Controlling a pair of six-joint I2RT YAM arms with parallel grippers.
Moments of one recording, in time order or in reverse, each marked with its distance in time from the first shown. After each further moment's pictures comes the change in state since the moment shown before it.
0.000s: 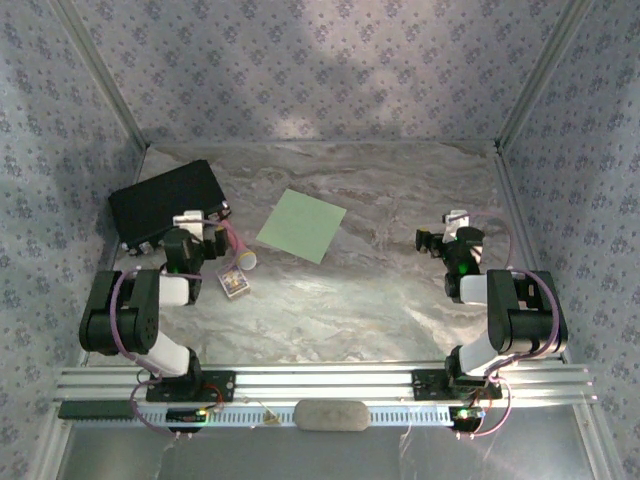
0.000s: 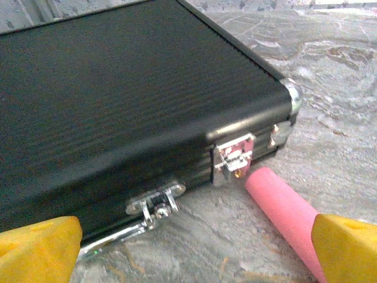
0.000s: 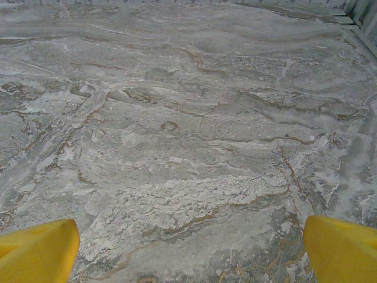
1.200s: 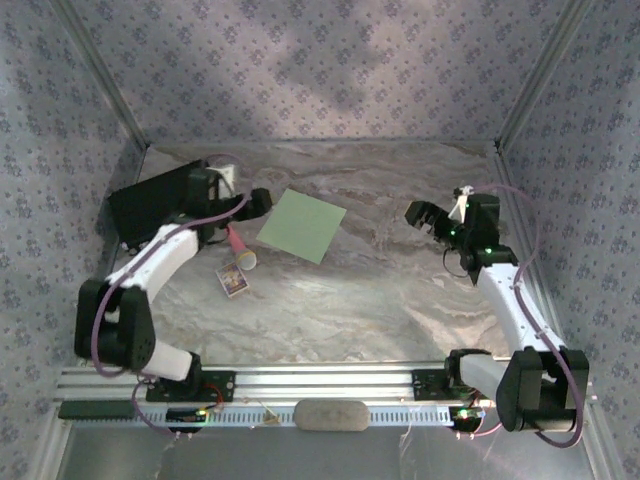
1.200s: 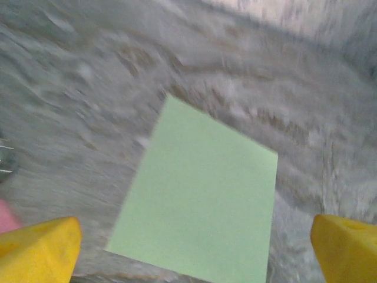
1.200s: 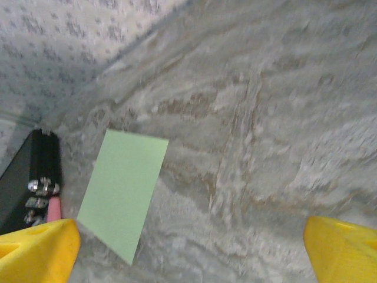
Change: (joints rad) left arm -0.268 -0.039 0.668 -0.978 0.295 -0.428; right arm 0.064 -0.405 0.373 -0.954 -0.348 0.585
